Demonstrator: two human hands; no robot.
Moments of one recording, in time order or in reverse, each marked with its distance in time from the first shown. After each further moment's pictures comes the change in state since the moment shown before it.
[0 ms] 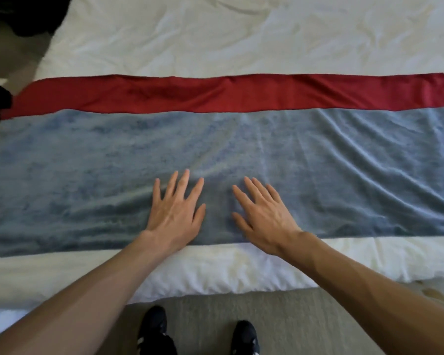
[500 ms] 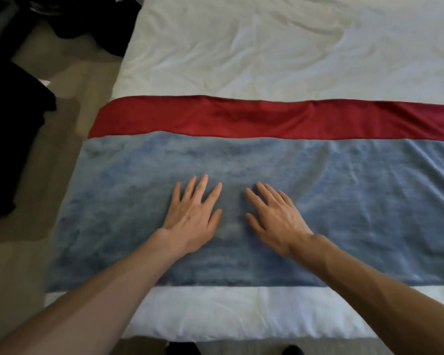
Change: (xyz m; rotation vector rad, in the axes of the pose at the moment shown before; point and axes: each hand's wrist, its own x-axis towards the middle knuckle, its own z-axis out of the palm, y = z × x) left_hand 0.011 -0.198 -0.021 -0.040 -0.101 0.048; right_hand 0.139 -0.149 -0.009 0.001 -0.019 -0.002
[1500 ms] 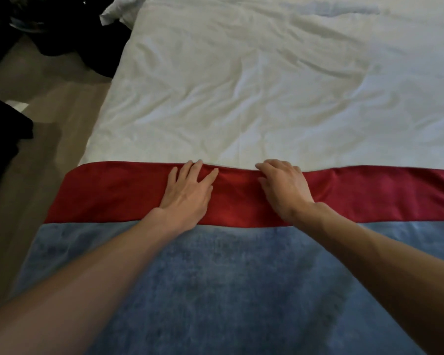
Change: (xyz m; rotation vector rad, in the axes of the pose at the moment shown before) left_hand 0.233 -0.087 -0.048 -0.057 0.117 -0.019; right_hand 0.243 0.090 -0.083 0.059 0.259 0.140
